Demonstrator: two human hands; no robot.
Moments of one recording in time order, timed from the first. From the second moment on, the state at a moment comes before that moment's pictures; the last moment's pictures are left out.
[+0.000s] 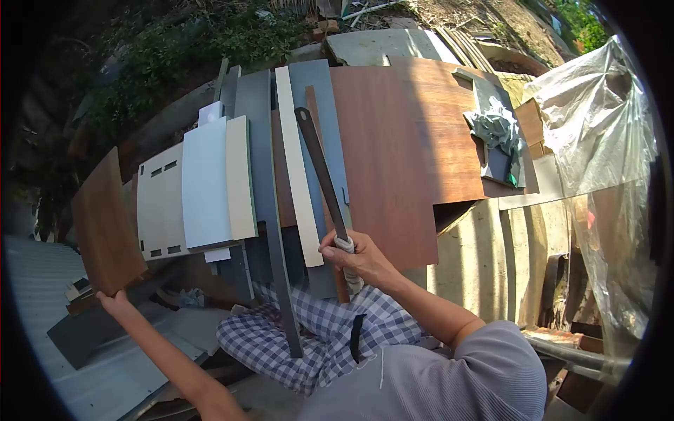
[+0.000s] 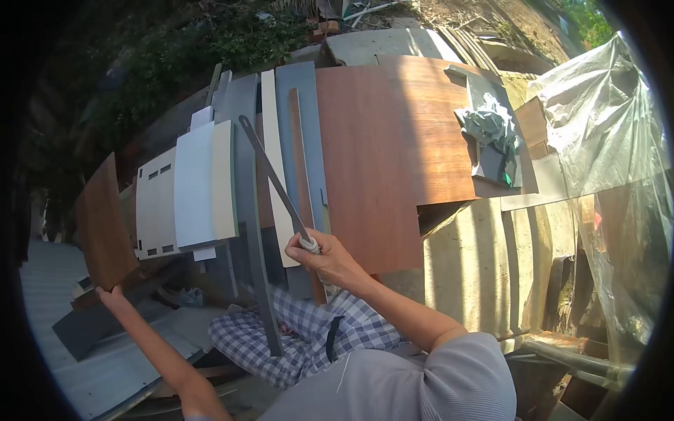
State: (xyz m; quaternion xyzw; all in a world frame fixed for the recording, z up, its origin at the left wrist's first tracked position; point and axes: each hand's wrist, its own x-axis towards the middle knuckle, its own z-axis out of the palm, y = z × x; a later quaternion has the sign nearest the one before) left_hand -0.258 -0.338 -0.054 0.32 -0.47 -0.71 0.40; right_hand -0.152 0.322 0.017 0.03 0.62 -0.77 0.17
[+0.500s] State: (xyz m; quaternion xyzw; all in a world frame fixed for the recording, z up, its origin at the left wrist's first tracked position) left_hand -0.180 0.213 0.021 0.14 -0.24 -0.96 0.01; right_hand -0.145 0.412 0.011 0.20 0.58 -0.78 -0.09
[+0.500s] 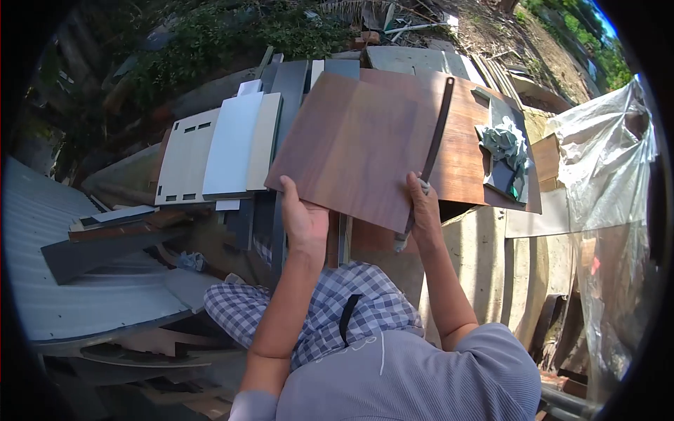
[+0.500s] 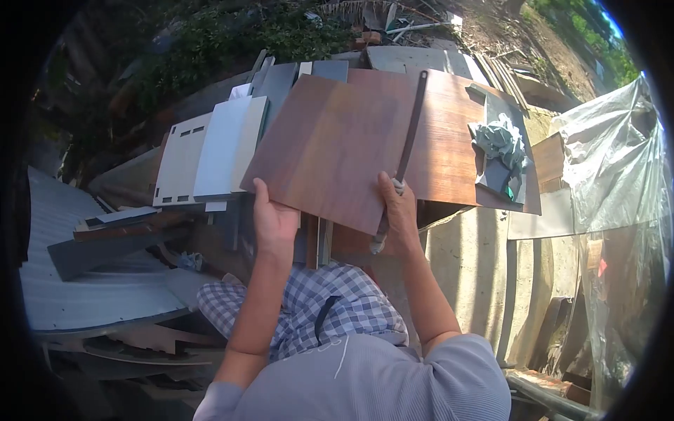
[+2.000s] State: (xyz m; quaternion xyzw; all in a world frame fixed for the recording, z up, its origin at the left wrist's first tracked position) left_hand 0.067 0.103 -0.011 0.25 -0.45 -0.86 0.02; right_hand -0.207 0.348 -0.038 -0.09 0.90 -0.43 0.06
